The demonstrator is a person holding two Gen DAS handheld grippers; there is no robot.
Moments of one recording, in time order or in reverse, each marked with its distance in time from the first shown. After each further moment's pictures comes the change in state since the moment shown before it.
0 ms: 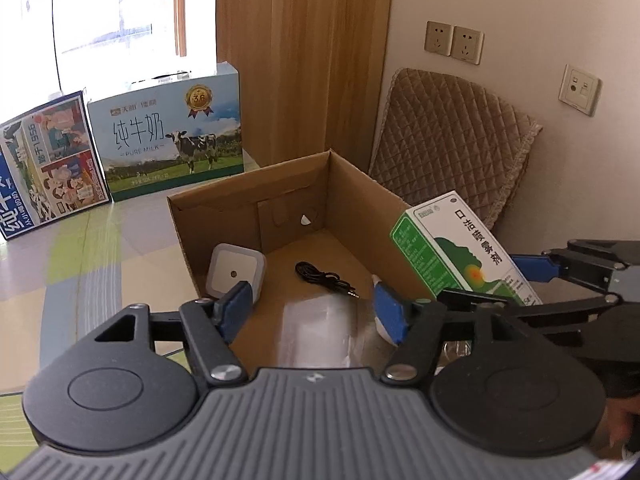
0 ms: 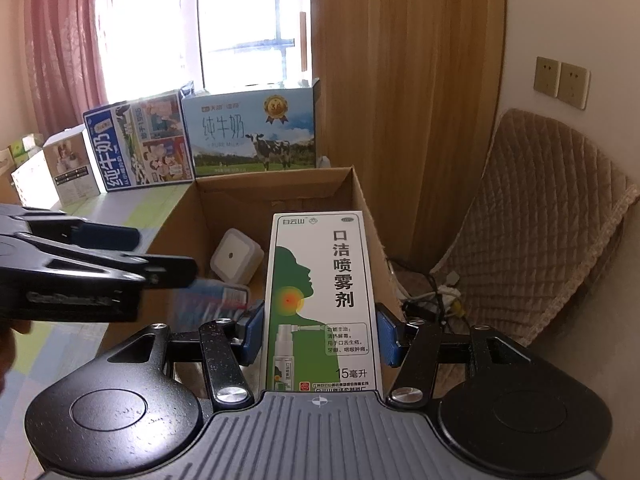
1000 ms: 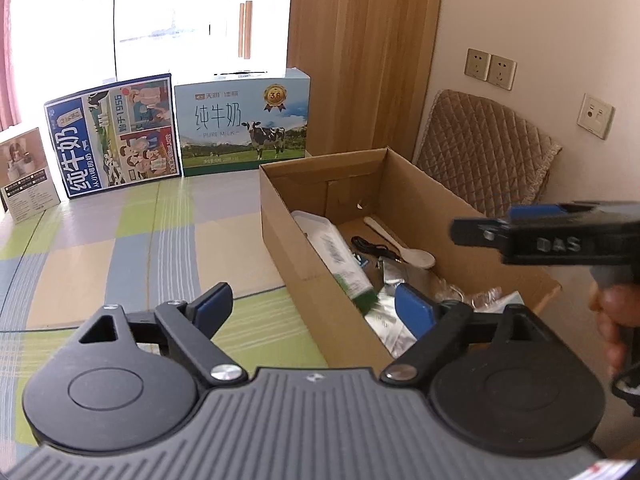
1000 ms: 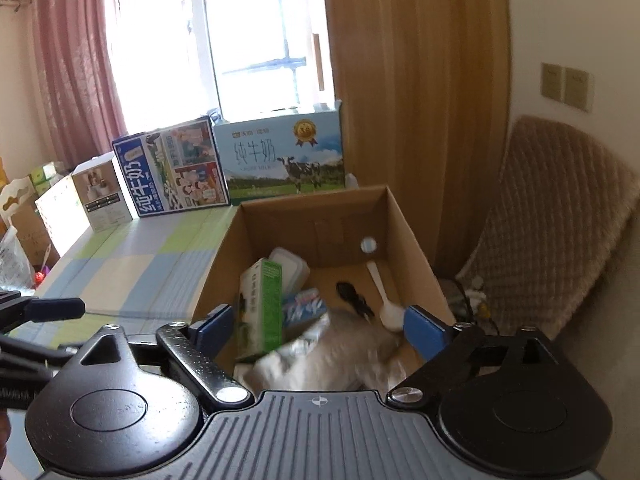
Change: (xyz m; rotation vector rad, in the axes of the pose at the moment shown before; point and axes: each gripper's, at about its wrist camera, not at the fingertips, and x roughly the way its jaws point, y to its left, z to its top) left arm -0.088 0.041 -0.055 -0.105 -0.044 0.093; right arm -0.037 0.029 -0.003 0.065 -0.048 0.064
